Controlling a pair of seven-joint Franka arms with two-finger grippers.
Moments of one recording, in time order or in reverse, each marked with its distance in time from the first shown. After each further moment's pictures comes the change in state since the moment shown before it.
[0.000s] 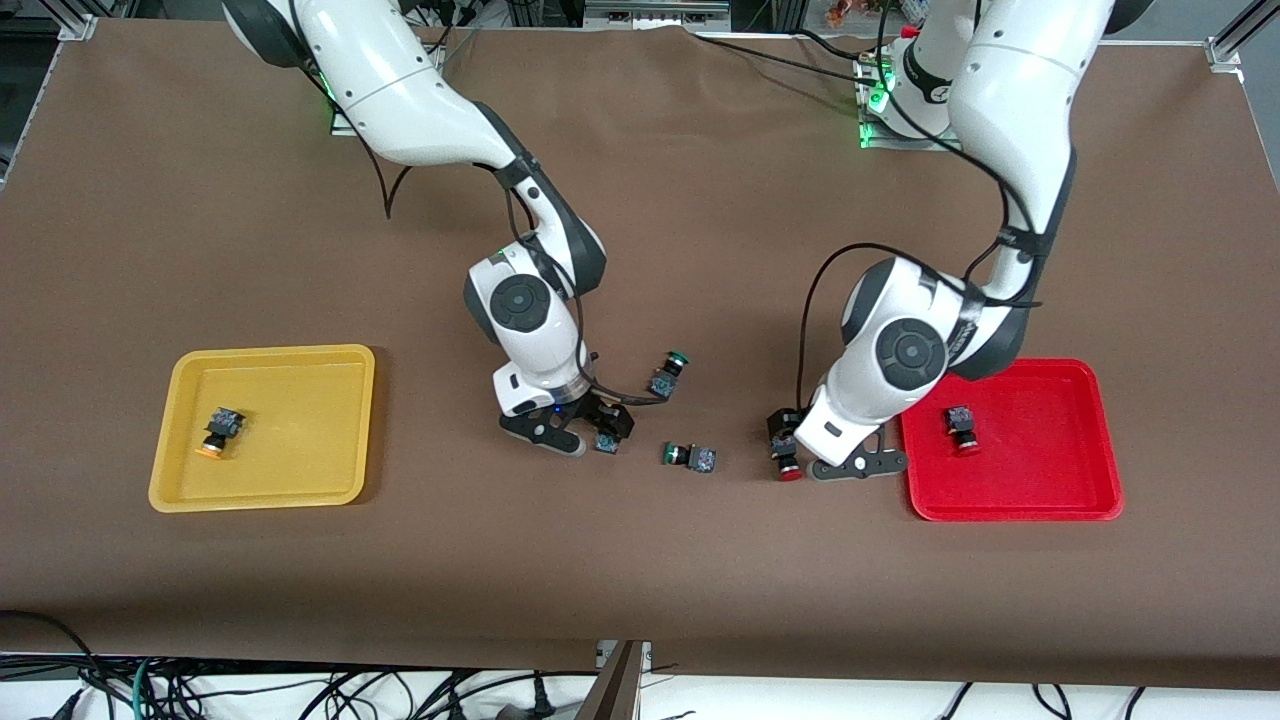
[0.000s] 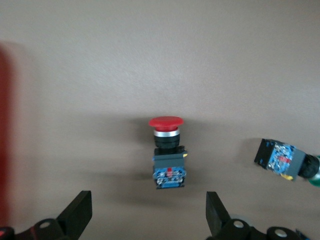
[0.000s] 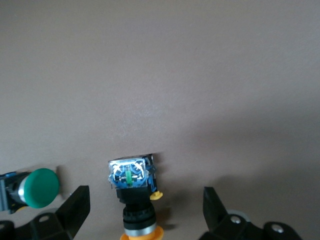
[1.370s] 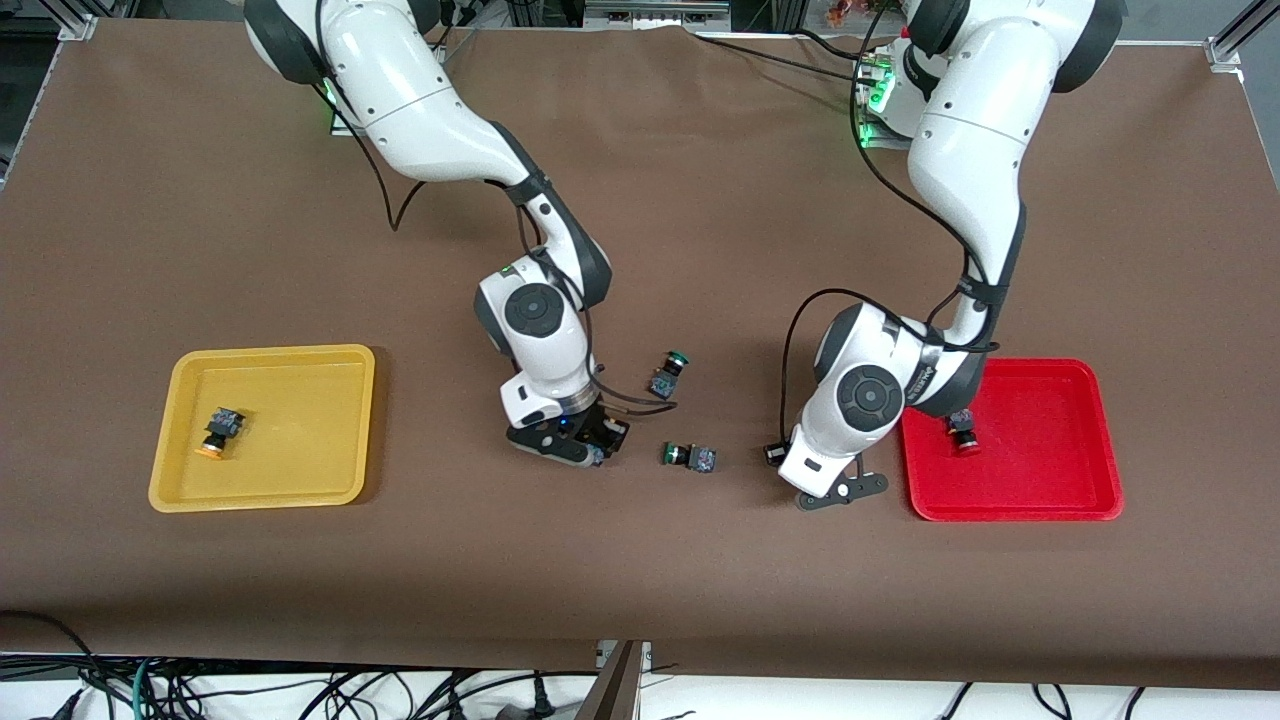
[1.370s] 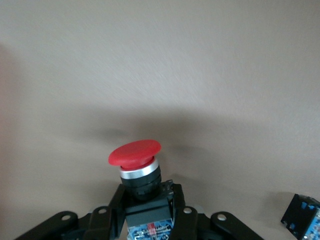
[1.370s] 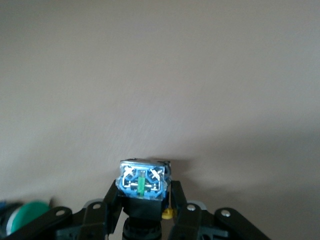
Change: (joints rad) left arm -0.031 0.135 0.068 0.168 0.006 -0.043 -0.058; right arm -0.016 0.038 -0.047 0.074 -0.026 -0.005 -0.071
